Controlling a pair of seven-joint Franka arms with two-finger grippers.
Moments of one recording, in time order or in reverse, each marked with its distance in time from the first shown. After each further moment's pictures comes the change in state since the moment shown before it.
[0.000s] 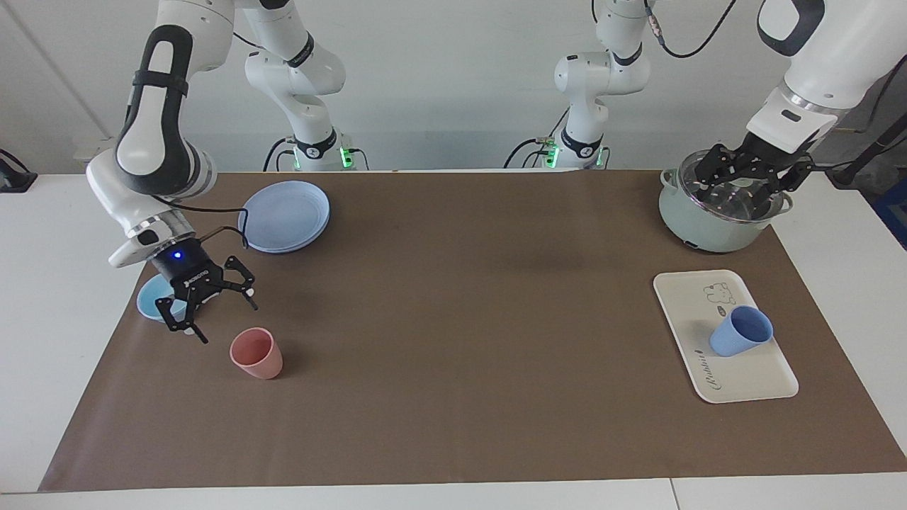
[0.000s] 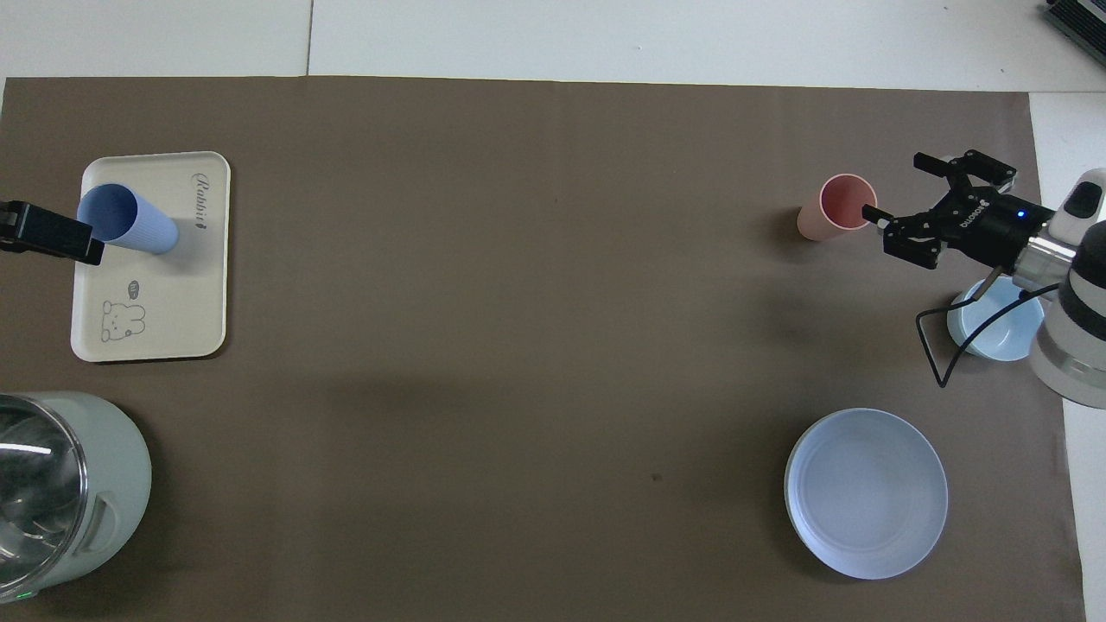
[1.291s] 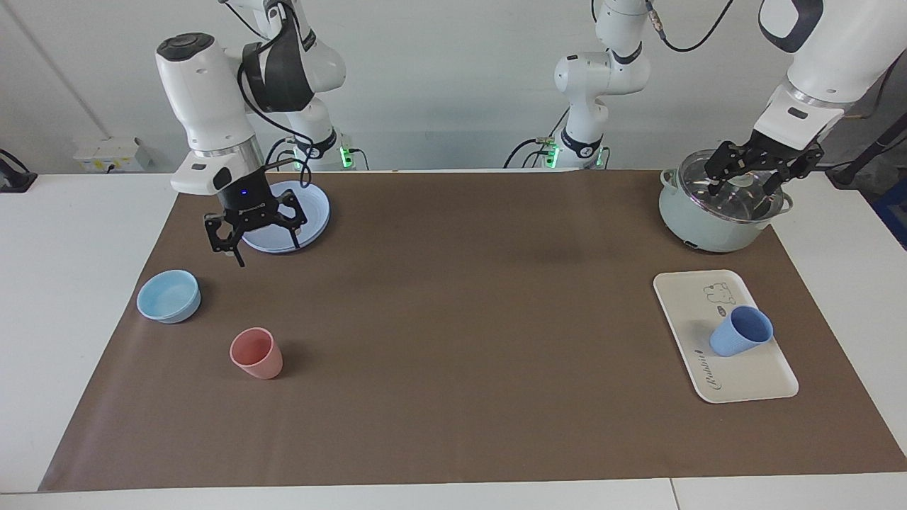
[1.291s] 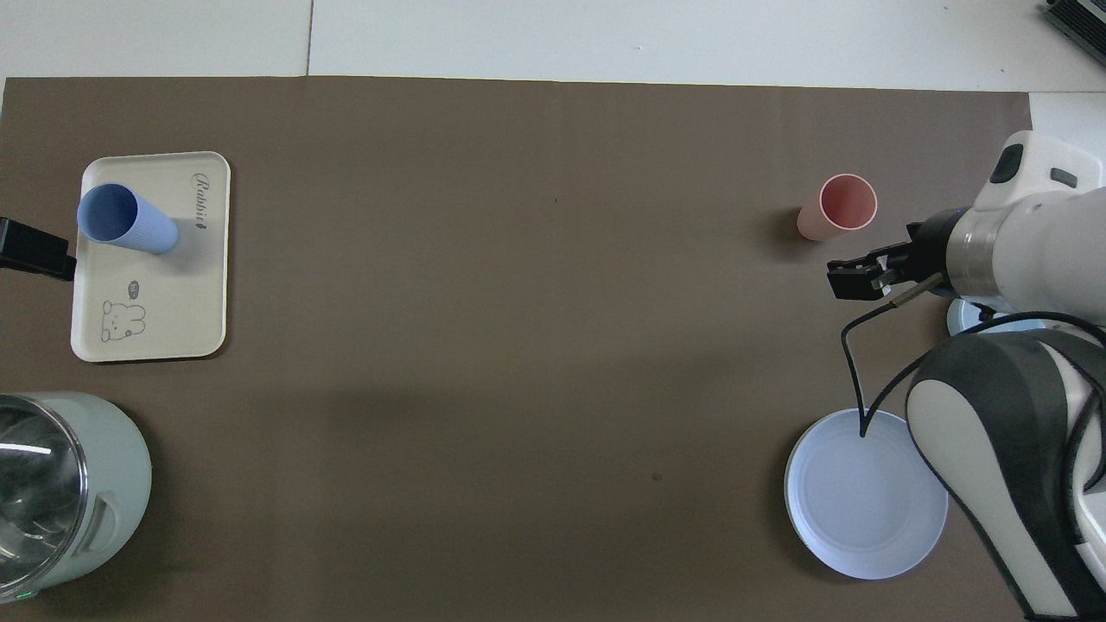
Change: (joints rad) left arm 0.005 -0.026 0.007 -0.044 0.078 -0.003 -0.047; right arm 0.245 -0.238 0.027 0.076 -1.262 -0.332 1.548
